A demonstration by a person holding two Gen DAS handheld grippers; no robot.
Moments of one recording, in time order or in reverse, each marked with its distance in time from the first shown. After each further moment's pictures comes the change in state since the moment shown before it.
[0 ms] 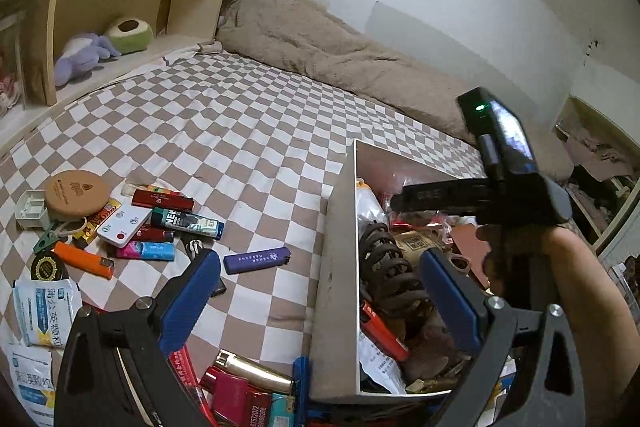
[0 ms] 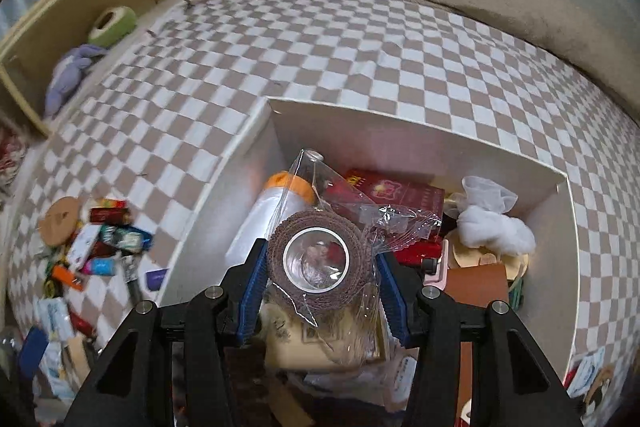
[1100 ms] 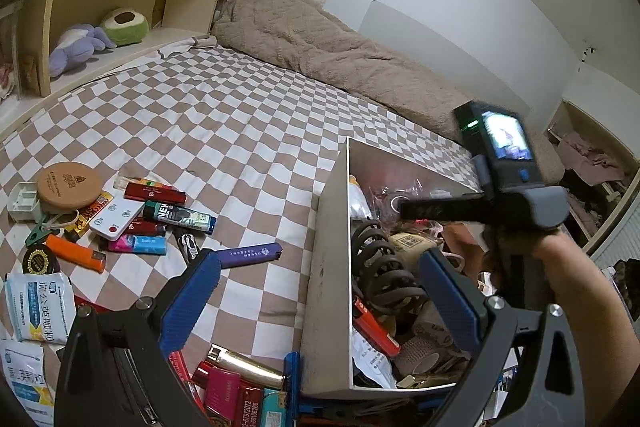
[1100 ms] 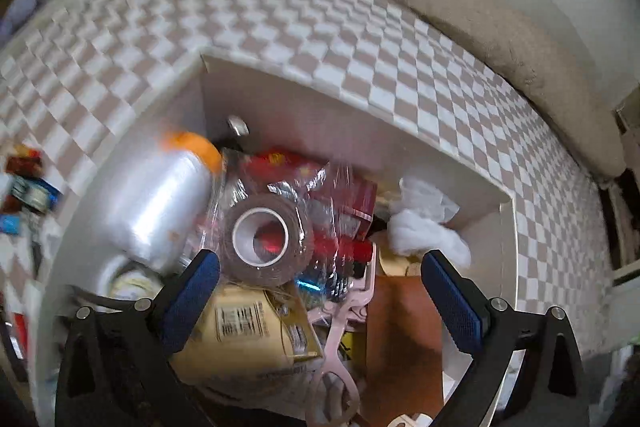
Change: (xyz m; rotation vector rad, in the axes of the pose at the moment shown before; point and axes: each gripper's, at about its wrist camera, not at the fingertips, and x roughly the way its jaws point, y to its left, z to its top) left arm 0.000 0.002 0.000 -0.027 0.013 -0.036; right arm -0.008 -0.017 -0.008 -0.135 -0.019 -0.247
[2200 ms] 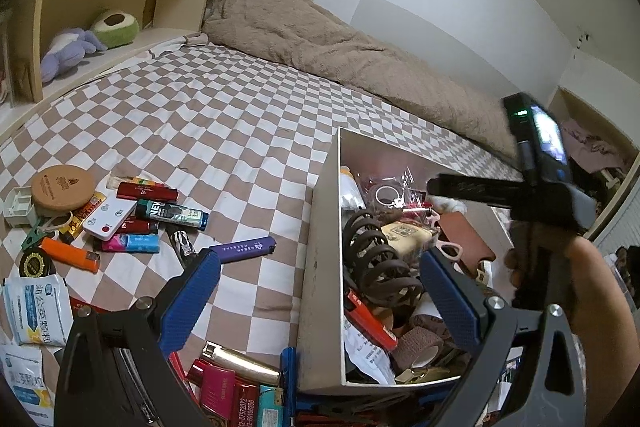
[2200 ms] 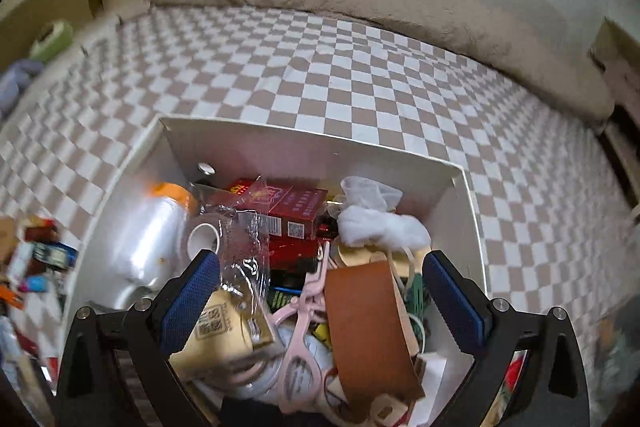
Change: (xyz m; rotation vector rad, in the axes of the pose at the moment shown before) left arm 0.005 -0.009 -0.004 0.047 0.023 -0.008; right arm -0.040 -0.033 -0.026 0.230 -0.078 0.039
